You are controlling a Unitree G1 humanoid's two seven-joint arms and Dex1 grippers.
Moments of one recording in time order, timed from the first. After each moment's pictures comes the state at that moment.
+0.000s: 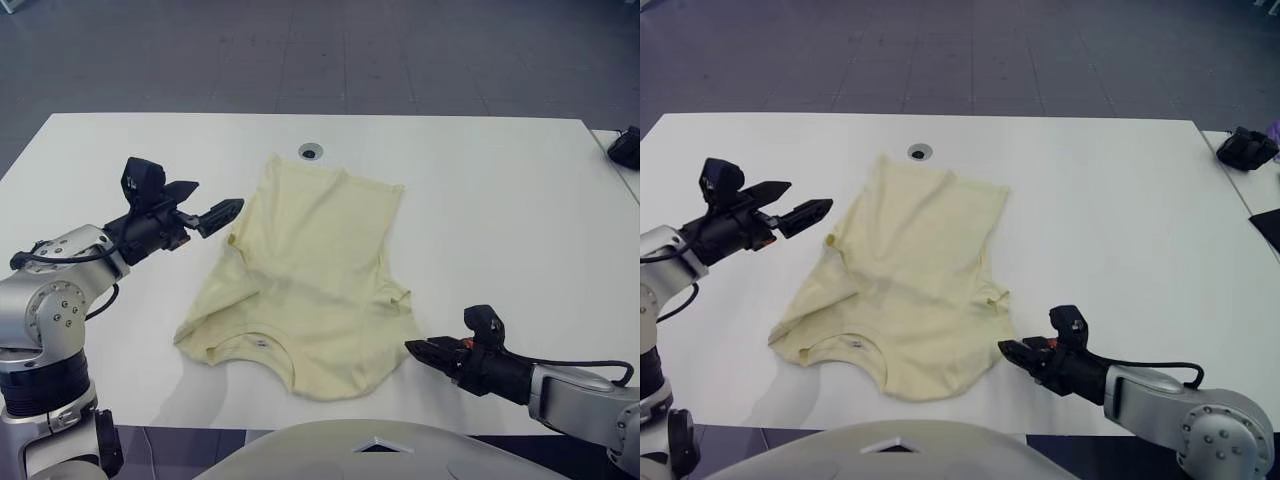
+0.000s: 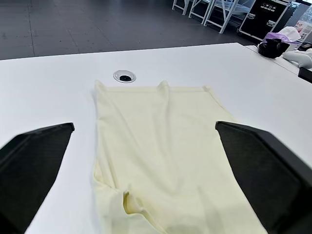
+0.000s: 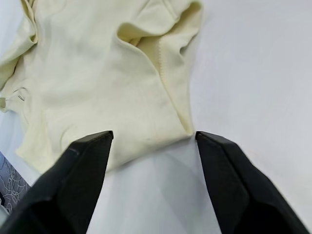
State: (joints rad) left arm -0.17 0.65 0.37 -0.41 -0.72 1.01 -0.53; right arm 0.35 -0.48 -0.45 -0.72 1.49 1.53 -0.18
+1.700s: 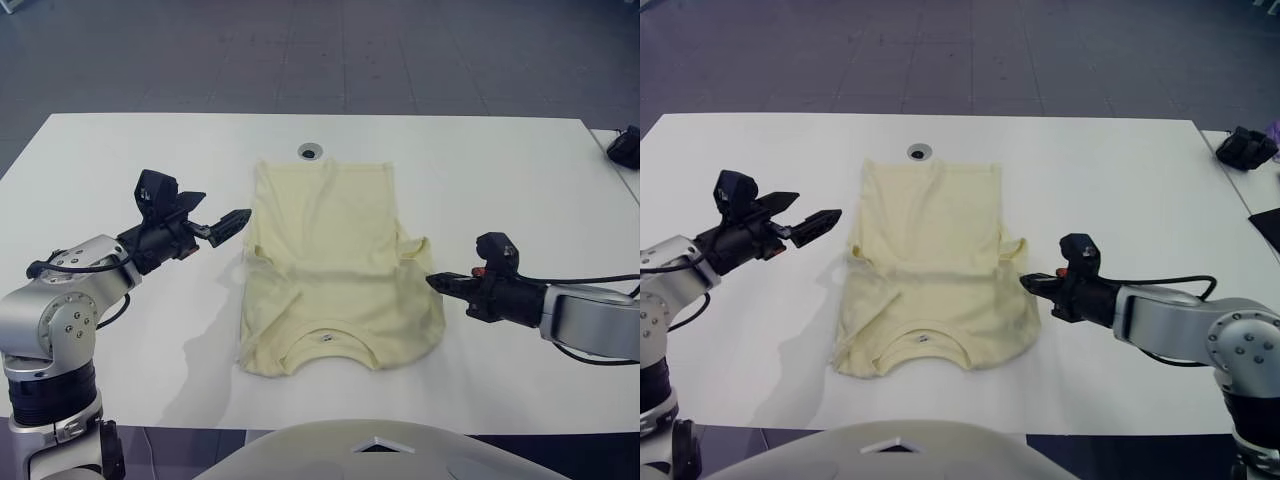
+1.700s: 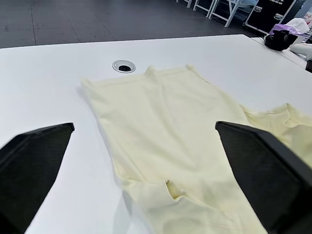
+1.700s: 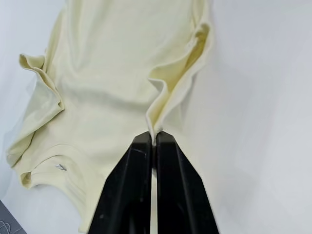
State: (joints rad) left arm -0.11 0.61 0.33 -0.47 -0.73 1.00 -0.45; right arm -0.01 -0.97 -0.08 -0.50 1.88 1.07 -0.45
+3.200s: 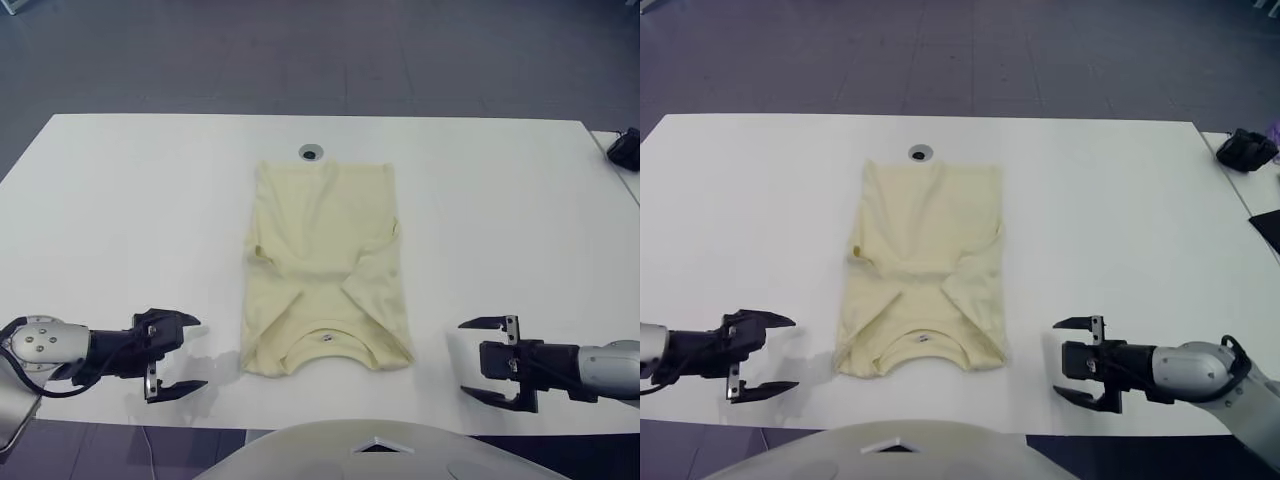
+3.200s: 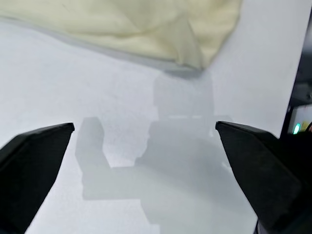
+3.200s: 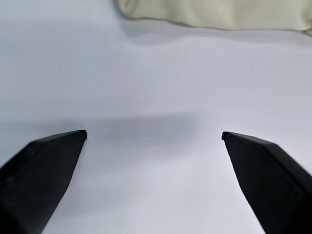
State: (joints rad) left arm 0.52 1.13 0.16 -0.40 -0.18 0.21 -1.15; right arm 0.71 -1.45 -0.02 -0.59 0.21 0.08 0.66
